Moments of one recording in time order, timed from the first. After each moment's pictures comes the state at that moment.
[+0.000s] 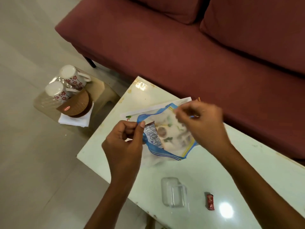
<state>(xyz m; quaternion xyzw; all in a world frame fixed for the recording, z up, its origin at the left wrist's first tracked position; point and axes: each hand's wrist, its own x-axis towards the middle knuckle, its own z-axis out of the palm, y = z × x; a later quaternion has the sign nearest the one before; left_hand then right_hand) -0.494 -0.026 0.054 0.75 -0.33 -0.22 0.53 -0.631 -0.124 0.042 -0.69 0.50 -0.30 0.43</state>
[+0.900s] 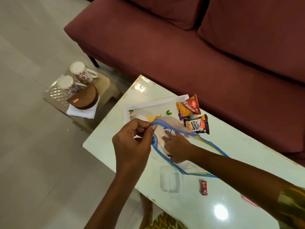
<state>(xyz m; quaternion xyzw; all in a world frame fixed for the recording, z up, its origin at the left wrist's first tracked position) -0.507 0.029 0.088 0.71 -0.39 -0.25 0.52 -0.637 -0.066 -0.093 -0.93 0.17 0.33 0.08</state>
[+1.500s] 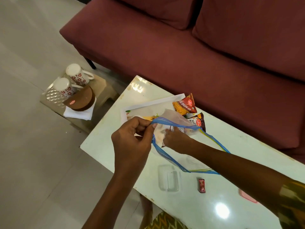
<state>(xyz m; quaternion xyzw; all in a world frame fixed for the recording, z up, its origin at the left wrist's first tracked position) -0.518 0.026 0.093 0.71 -0.44 -0.22 0.50 -0.645 -0.078 -0.080 -0.95 0.16 0.28 -0.01</state>
